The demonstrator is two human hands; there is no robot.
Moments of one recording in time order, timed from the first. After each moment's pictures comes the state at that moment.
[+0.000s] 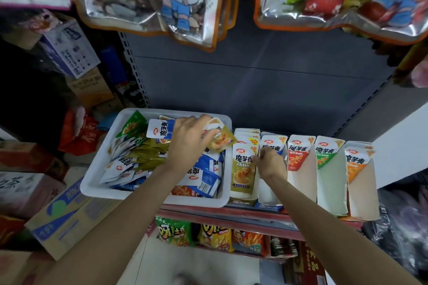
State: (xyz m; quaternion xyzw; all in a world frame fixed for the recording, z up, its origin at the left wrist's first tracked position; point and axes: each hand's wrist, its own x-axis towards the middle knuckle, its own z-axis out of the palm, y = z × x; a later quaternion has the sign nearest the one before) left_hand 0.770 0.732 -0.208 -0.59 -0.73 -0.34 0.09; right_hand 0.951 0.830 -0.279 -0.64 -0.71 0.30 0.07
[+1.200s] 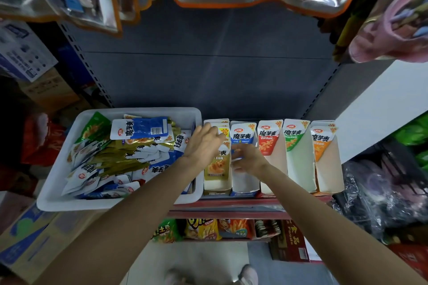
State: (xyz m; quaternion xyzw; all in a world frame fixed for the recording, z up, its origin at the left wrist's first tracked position) left_hand 0.843 0.791 -0.250 -0.73 -0.68 0.04 0.03; right_hand 0.976 0.832 -0.260 -0.58 -0.30 0.74 0.15
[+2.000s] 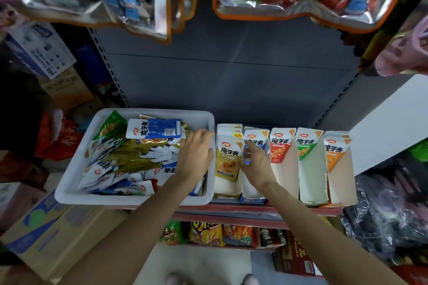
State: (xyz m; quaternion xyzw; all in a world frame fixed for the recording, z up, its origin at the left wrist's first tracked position) left_hand 0.815 0.752 -0.261 -0.60 -0.78 -0.17 -0.01; right_hand 0.973 0.810 -0.271 -0.54 -0.74 0.37 0.15
